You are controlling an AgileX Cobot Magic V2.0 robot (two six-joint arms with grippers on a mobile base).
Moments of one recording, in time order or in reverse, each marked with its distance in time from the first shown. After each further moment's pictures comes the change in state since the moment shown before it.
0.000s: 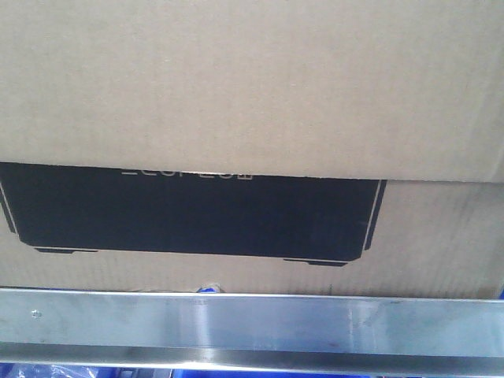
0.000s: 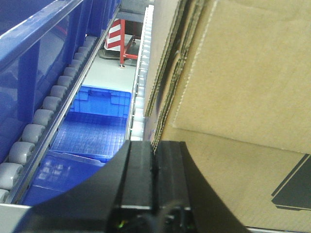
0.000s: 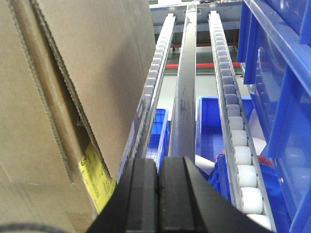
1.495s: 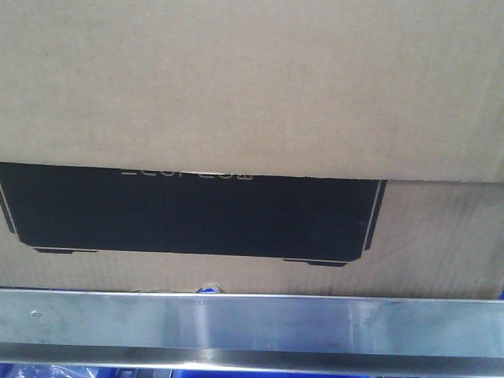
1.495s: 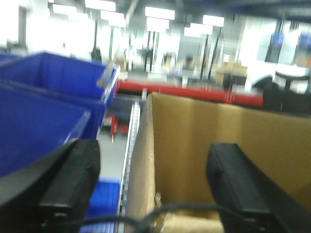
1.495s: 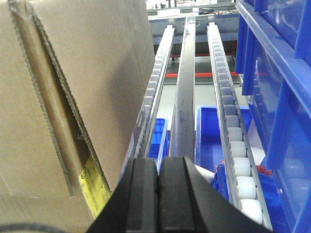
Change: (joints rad) left arm 0.000 0.251 -0.585 0.028 0.138 0.000; right arm 0.000 0.000 0.000 0.000 -0.039 0.000
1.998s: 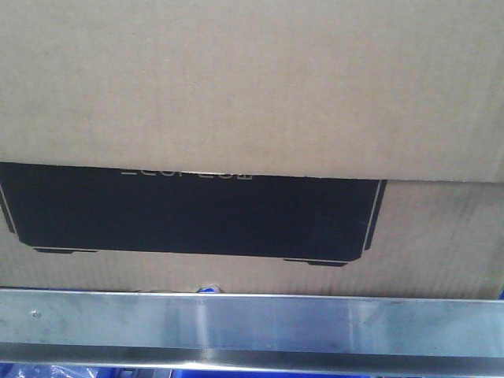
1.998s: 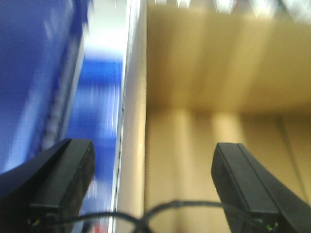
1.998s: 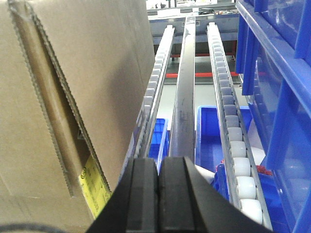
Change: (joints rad) left arm 0.000 0.719 -0.685 0.005 0.656 0.000; right arm 0.000 0.000 0.000 0.000 0.000 0.000
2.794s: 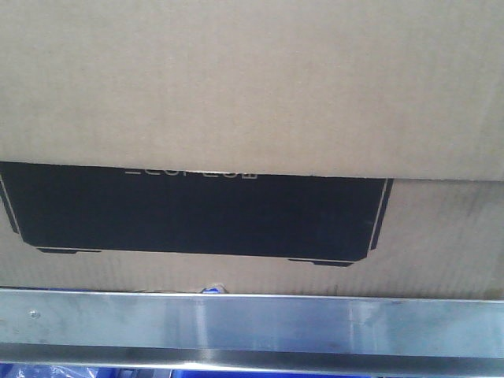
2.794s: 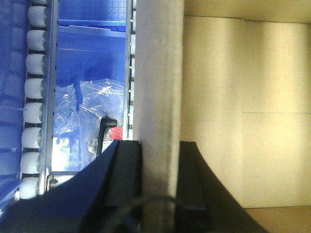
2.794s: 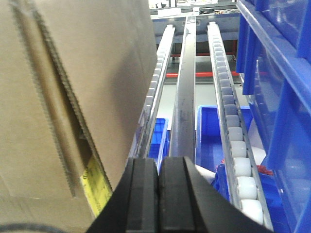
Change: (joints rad) left arm 0.000 0.321 -0.112 0.030 0.163 -0.003; right arm 0.000 0.000 0.000 0.000 -0.011 0.000
